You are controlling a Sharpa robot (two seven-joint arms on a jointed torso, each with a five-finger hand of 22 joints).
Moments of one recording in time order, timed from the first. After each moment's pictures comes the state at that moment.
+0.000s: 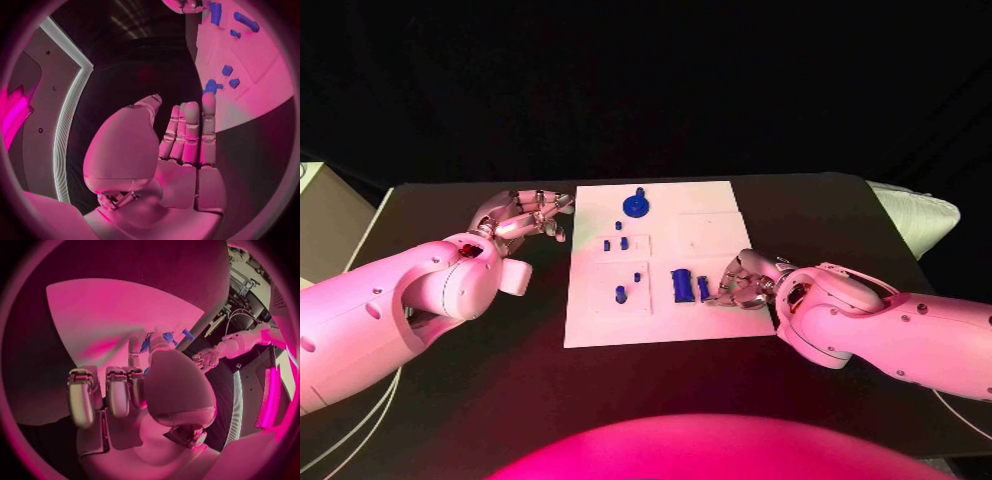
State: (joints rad) left arm 0.88 -0.92 0.26 1.54 -0.30 -0.32 0.17; left_hand 1.41 -0.17 0.29 0.29 0.23 0.84 0.19 0.29 0.28 0.79 0.14 0.68 0.19 0.99 0.06 1.28 0.49 0.17 0.91 0.17 0.92 0.75; right arm 1.01 -0.98 -0.12 1.77 -1.36 -0.41 -0.55; right_hand 1.27 -0.09 -0.03 0.29 0.06 1.10 0.05 0.40 0.46 1.47 -0.02 1.57 1.31 1.46 -0.08 1.57 1.31 0.01 1.47 0.03 1.57 1.31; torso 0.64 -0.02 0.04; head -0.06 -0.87
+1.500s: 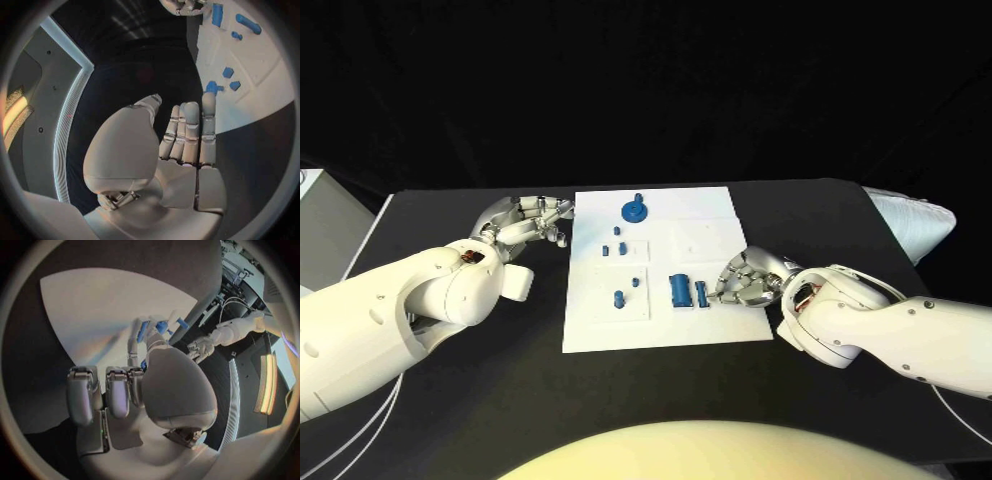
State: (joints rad) left arm 0.88 -0.91 0.26 1.53 -0.29 -0.32 0.18; left_hand 1.41 -0.17 0.29 0.29 0.23 0.84 0.19 0.29 0.27 0.79 0.13 0.69 0.19 0.98 0.07 1.28 0.48 0.17 0.91 0.17 0.92 0.75; right arm 1.02 -0.99 -0.11 1.72 -1.19 -0.49 -0.35; right_hand 1.35 -0.13 0.00 0.29 0.18 1.04 0.08 0.37 0.43 1.47 -0.01 1.49 1.31 1.47 -0.07 1.54 1.31 0.01 1.47 0.03 1.46 1.31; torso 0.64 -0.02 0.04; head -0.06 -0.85
